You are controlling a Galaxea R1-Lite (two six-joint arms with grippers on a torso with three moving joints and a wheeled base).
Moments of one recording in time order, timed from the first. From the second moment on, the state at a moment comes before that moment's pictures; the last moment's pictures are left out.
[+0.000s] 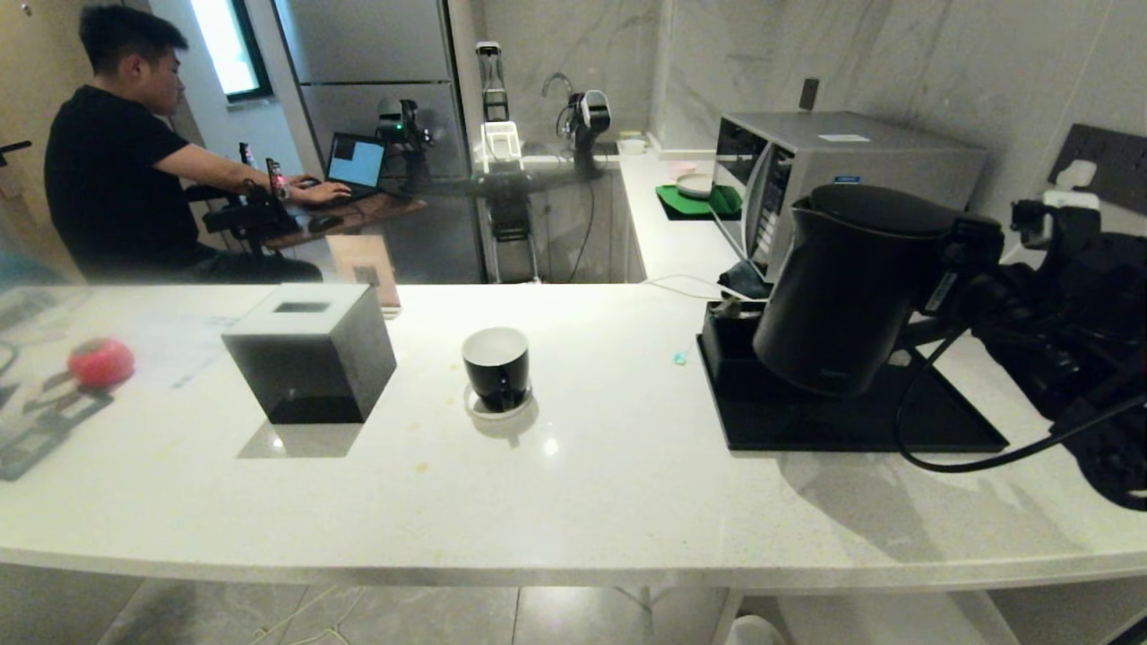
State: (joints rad) left arm 0.00 0.00 0.00 0.00 0.00 -0.03; right arm 0.05 1.79 -0.75 -1.23 -0.24 0.02
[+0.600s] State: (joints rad) left arm 0.00 0.00 0.00 0.00 0.00 -0.03; right arm 0.05 1.79 -0.74 -1.23 -0.24 0.02
